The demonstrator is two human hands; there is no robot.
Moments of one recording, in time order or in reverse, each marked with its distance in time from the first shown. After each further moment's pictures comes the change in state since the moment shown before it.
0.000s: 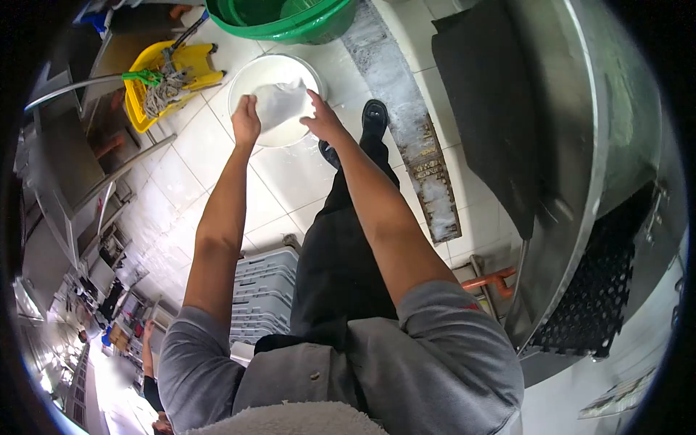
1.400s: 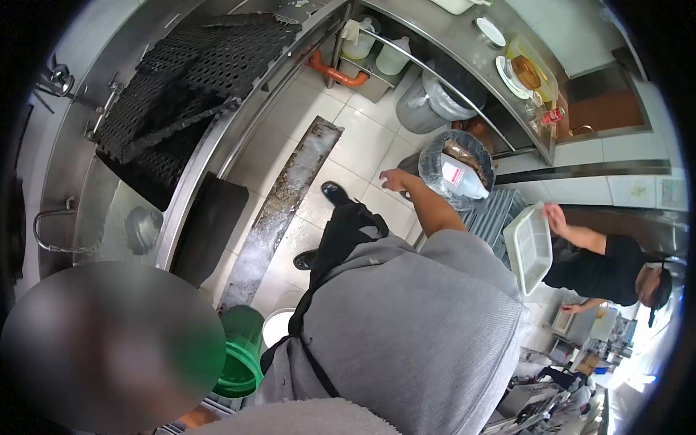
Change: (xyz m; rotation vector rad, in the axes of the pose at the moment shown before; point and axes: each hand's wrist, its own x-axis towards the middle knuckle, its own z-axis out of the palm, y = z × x) left_hand 0.110 0.526 -0.044 1.254 -0.125 1.442; right_hand -0.669 0.115 0.054 0.142 1.121 0.861
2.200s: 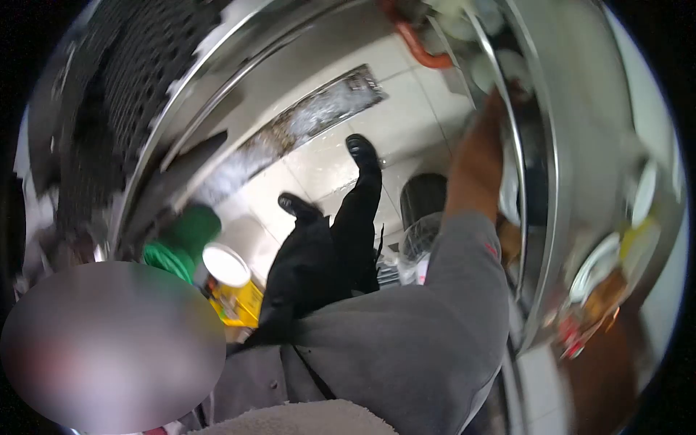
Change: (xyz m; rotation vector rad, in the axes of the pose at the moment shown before) left_hand -0.444 0.377 -0.178 -0.360 -0.529 -0.504; right_hand 0.530 0.458 -0.216 -0.283 1.089 0.289
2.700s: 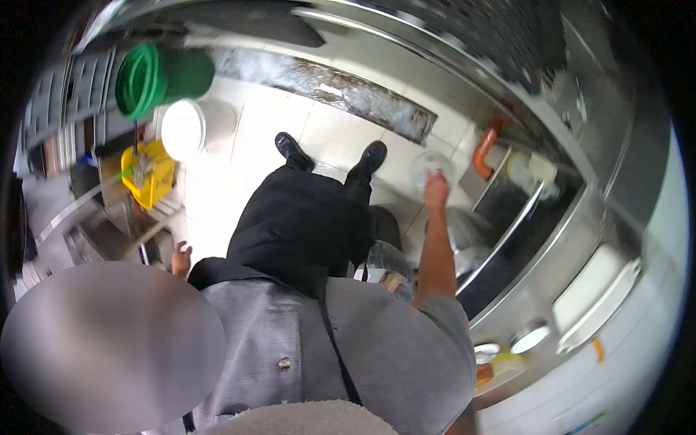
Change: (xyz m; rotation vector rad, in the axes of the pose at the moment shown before) left_hand -0.105 -0.025 0.220 -0.586 -0.126 -0.165; right_hand -0.194 -0.230 -0.245 0.445 -0.592 -1.002
